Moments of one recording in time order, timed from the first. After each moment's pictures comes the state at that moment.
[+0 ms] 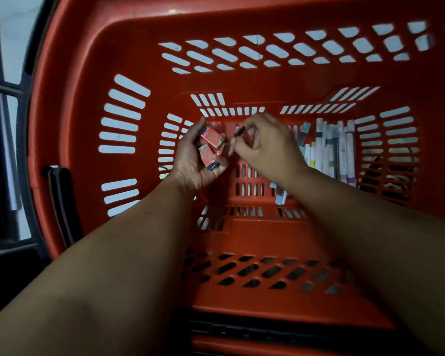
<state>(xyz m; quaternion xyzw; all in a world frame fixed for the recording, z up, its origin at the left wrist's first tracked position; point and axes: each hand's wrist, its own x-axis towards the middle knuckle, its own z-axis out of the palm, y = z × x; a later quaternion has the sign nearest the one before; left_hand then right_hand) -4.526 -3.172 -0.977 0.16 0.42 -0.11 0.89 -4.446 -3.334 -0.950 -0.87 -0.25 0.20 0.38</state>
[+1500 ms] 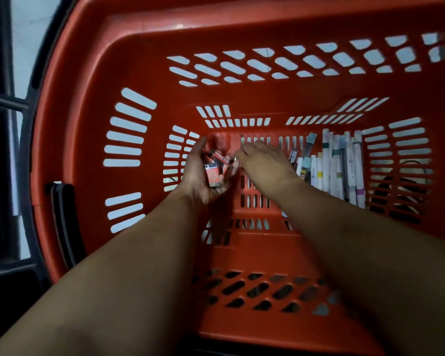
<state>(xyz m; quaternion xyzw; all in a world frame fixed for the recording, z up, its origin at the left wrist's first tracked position) -4.527 -3.175 -0.970 0.20 0.51 -0.14 0.83 -4.446 -3.309 -0.983 -0.86 -0.47 0.21 0.01</state>
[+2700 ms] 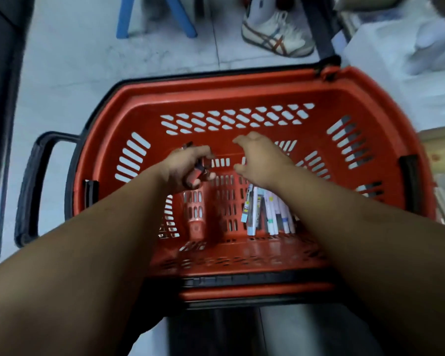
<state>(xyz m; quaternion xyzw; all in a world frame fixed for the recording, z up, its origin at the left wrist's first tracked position) -4.468 -3.179 -0.847 0.56 0.42 -0.19 0.69 -4.389 -3.351 -0.836 -0.91 -0.31 0.23 0.14</state>
